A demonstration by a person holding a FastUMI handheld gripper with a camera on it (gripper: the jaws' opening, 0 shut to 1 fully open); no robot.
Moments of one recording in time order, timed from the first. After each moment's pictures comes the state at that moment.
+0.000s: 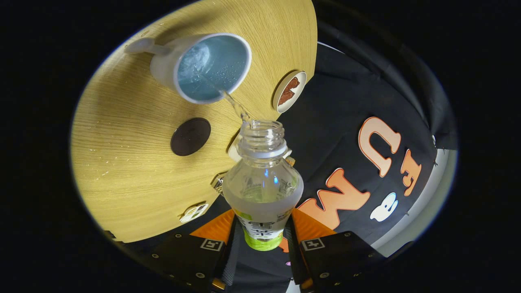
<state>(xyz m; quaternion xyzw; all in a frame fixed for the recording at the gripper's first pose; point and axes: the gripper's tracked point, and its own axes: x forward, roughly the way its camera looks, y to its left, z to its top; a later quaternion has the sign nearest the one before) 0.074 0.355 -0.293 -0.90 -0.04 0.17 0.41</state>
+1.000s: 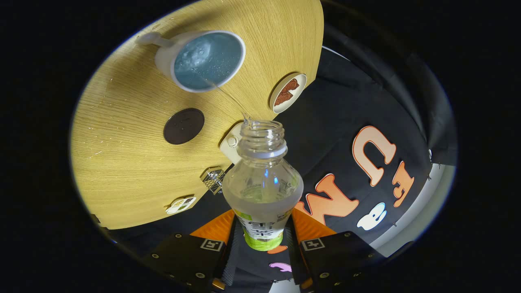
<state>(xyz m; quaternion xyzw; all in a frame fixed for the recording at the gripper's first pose) 0.075 0.367 -0.271 -0.91 -0.06 0.17 0.37</state>
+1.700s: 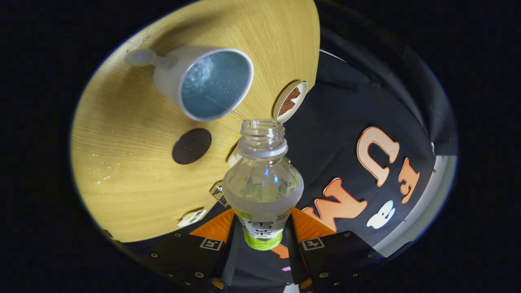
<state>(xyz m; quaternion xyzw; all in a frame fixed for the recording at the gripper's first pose) 0.062 0.361 -0.312 -0.88 -0.04 0.21 0.43</state>
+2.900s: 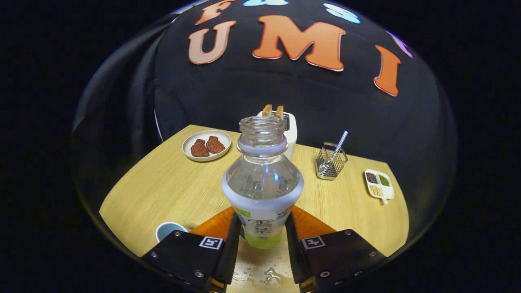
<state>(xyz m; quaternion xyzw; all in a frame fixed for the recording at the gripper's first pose) 0.129 0.316 -0.335 -0.10 0.32 0.23 0.91</state>
